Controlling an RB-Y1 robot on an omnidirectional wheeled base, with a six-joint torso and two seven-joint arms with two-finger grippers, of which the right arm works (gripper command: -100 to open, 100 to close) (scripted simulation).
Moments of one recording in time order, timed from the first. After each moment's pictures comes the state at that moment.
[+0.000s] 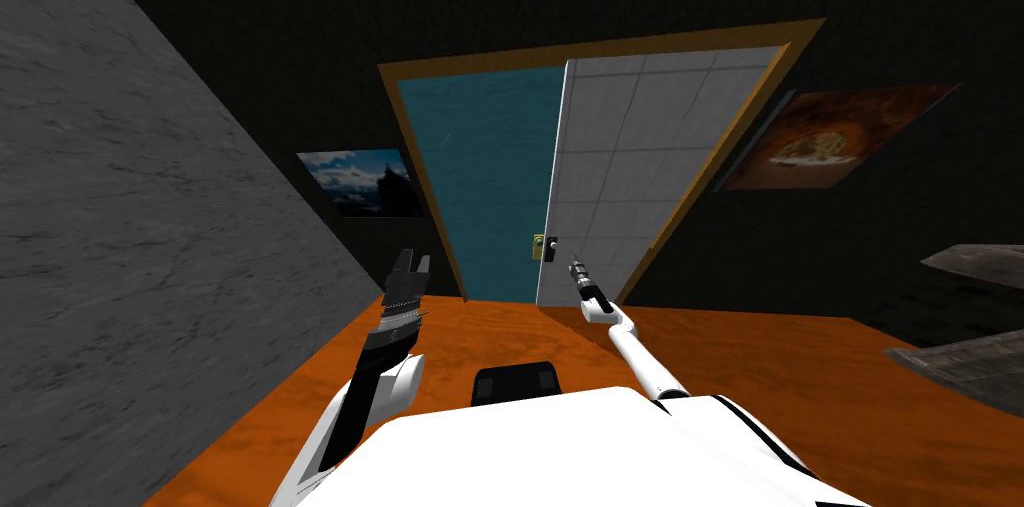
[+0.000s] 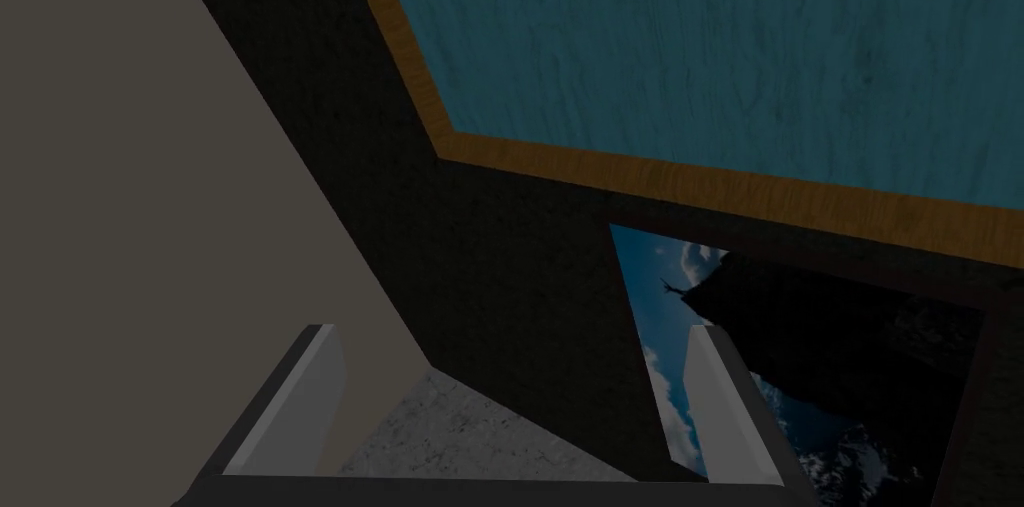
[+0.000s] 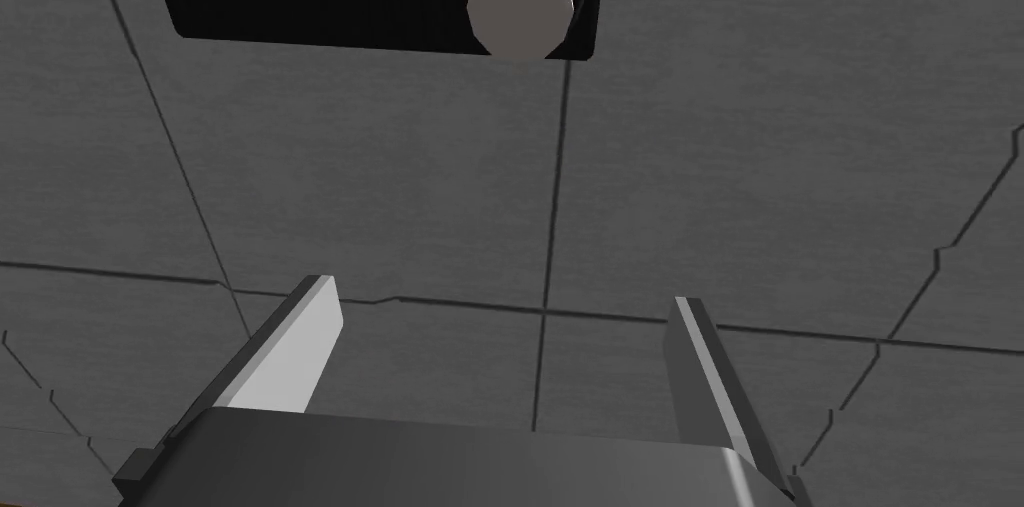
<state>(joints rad) -0.15 -0.34 -0.05 -0.98 -0.27 -0.38 -0.07</state>
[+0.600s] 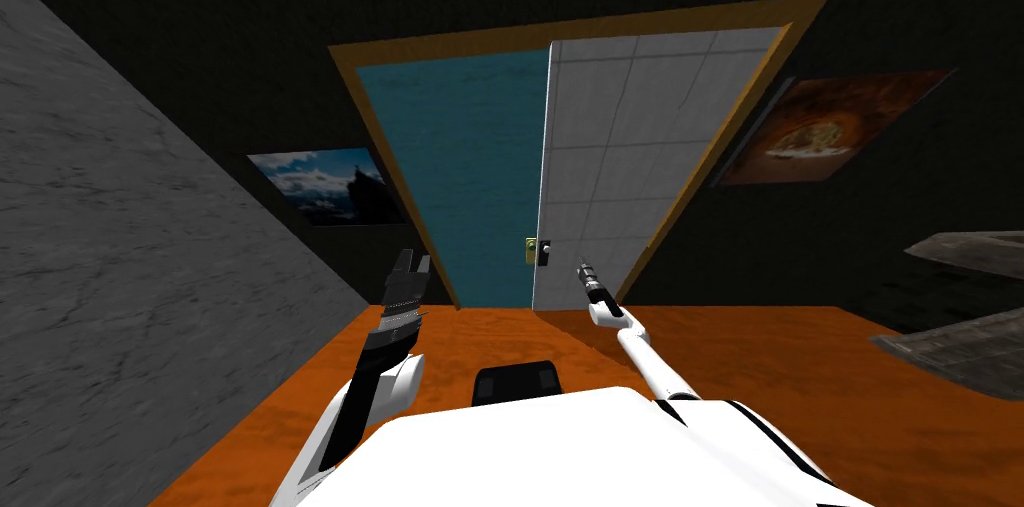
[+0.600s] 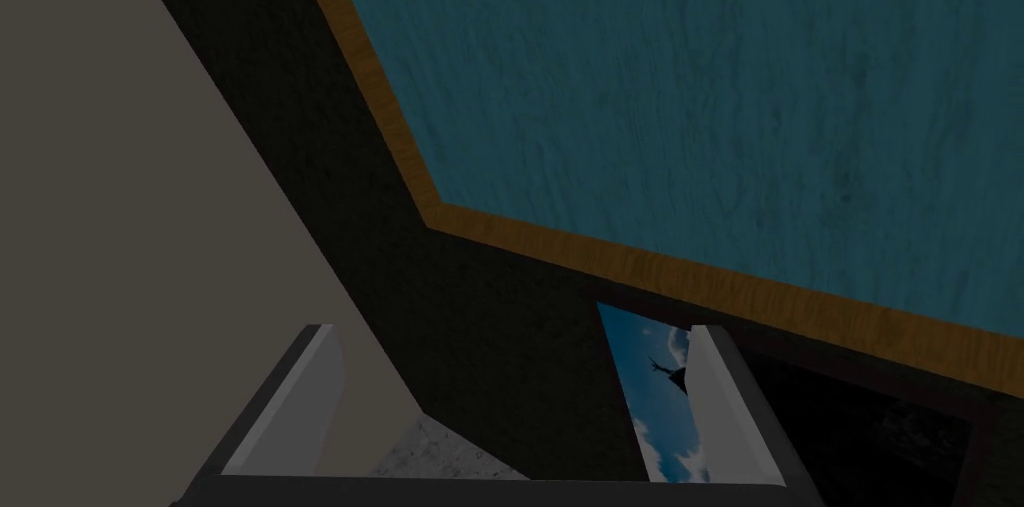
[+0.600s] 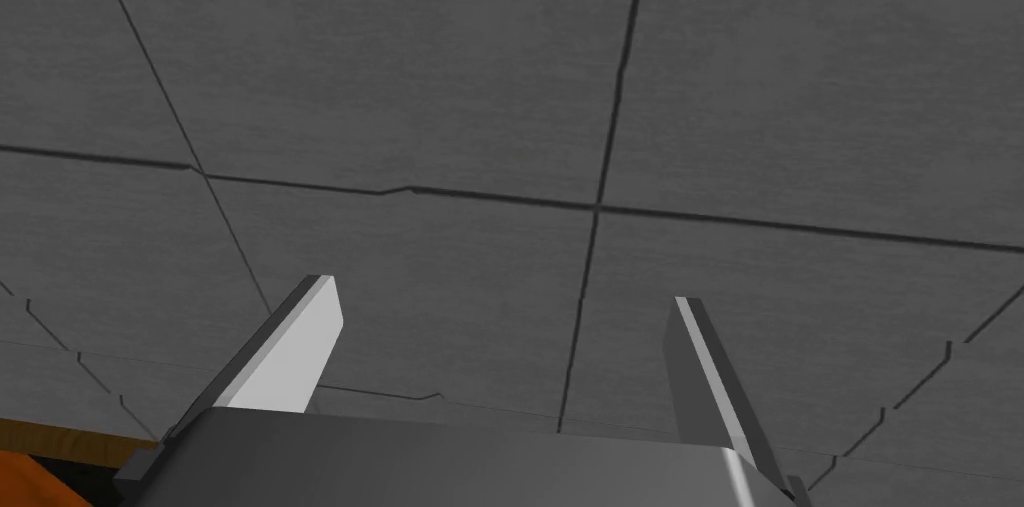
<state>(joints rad) -0.14 -0.37 -0.10 -0.92 -0.27 -0.39 -0.06</state>
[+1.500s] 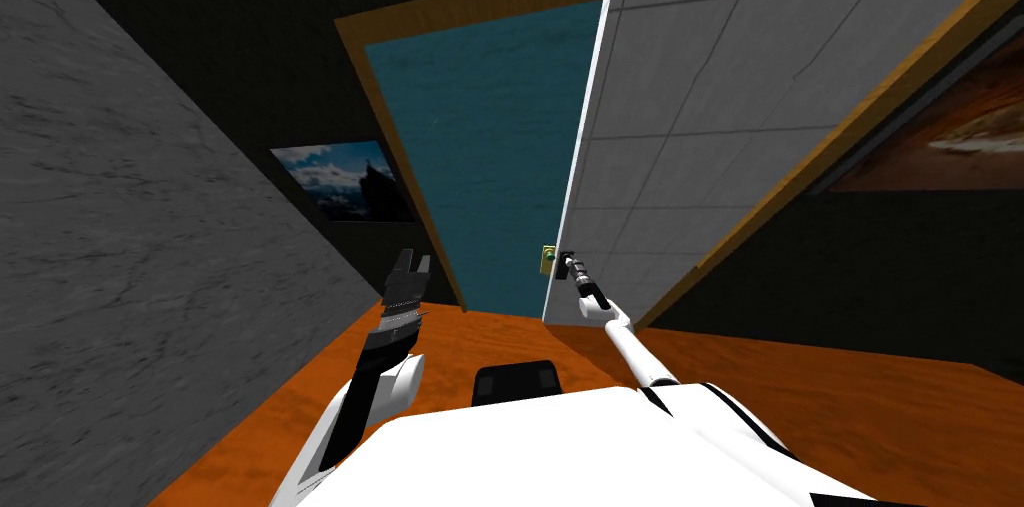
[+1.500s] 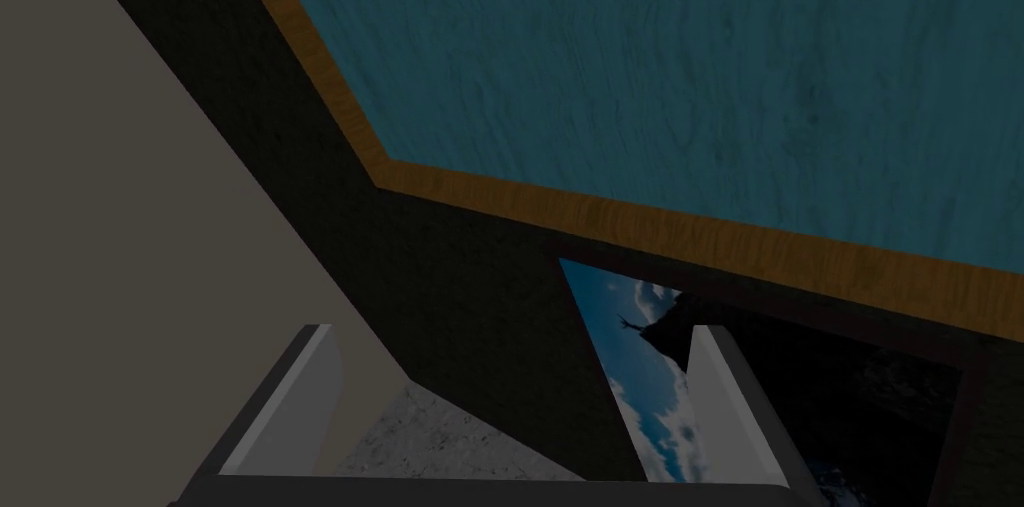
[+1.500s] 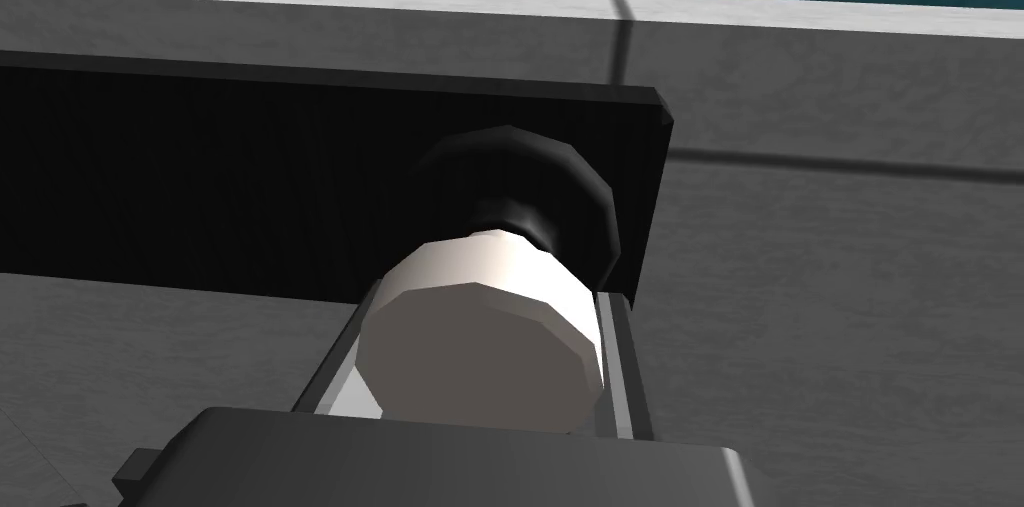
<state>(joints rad) -0.20 -0.33 -0.06 -0.92 -0.26 -0.40 -0.06</state>
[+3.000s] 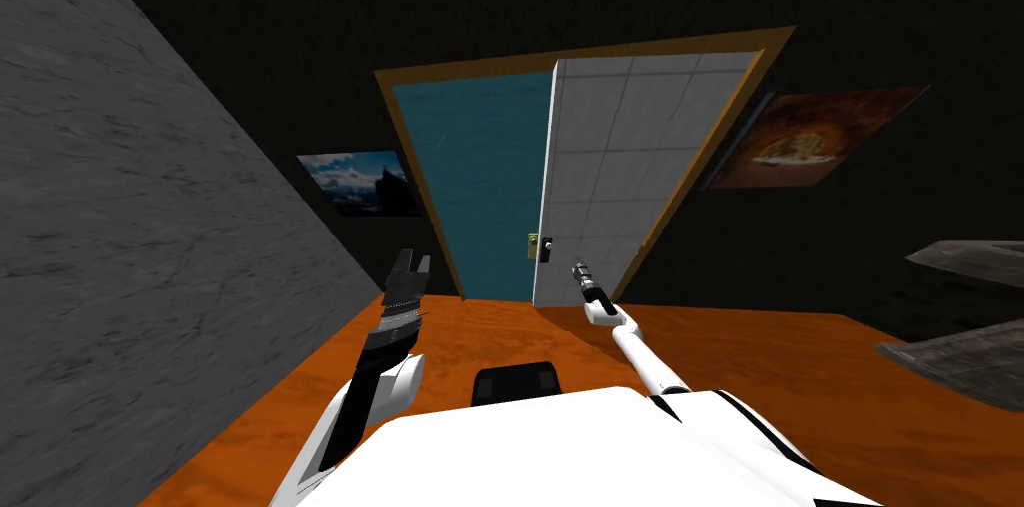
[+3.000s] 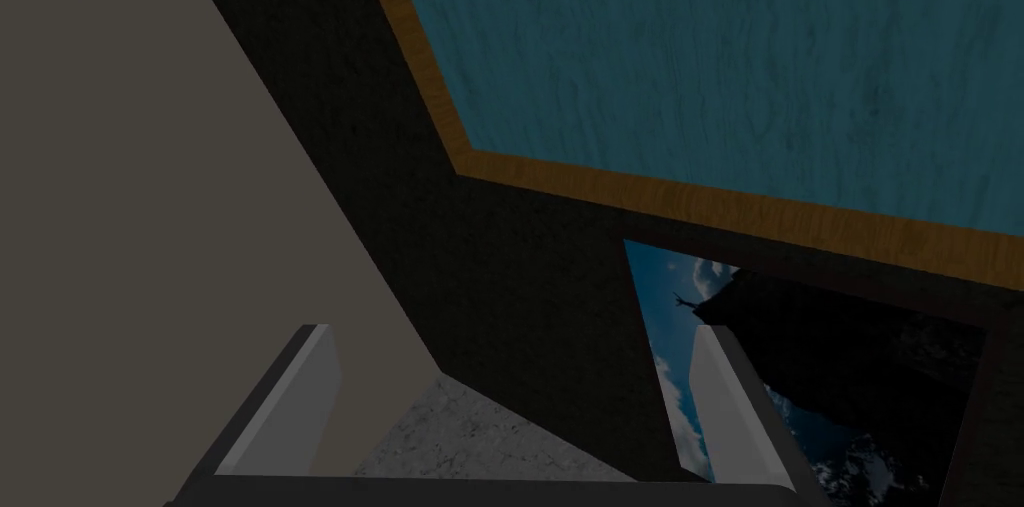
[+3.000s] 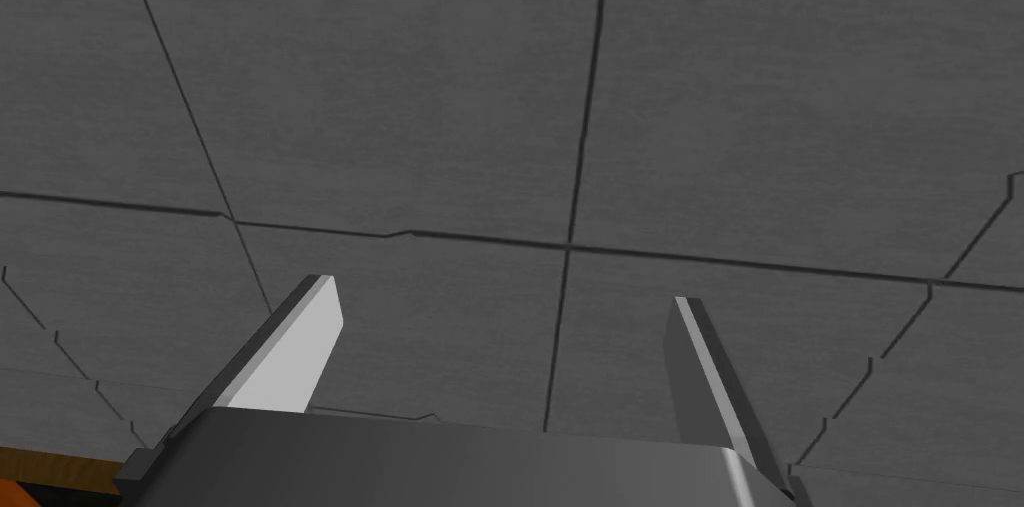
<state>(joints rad) -0.17 -0.37 -0.05 -0.90 -0.27 -0.42 -0.09</state>
